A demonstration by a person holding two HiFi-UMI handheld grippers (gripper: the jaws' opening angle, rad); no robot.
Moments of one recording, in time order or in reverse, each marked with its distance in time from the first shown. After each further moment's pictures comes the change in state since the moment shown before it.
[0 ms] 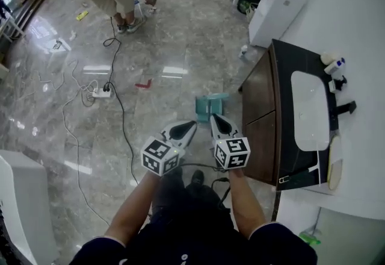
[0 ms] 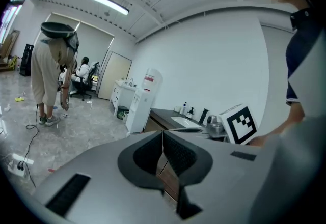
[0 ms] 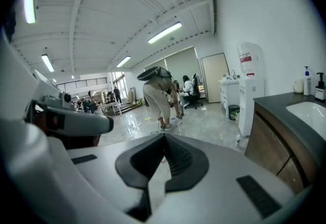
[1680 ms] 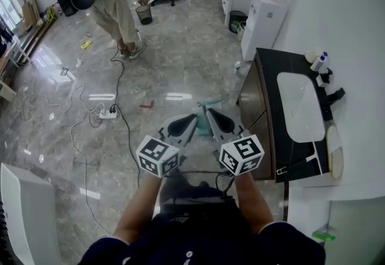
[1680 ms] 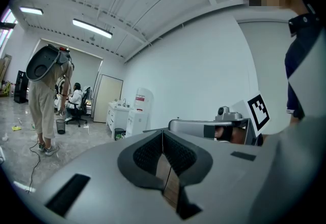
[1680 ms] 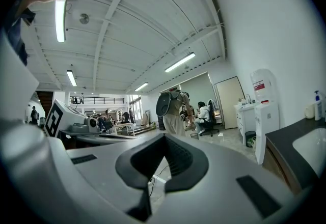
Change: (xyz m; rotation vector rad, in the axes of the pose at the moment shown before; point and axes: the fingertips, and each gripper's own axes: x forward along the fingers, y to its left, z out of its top) left arm -0.045 -0.098 0.099 0.182 -0.169 -0.005; right arm -0.133 0.066 0.136 -0.070 -0.314 0.179
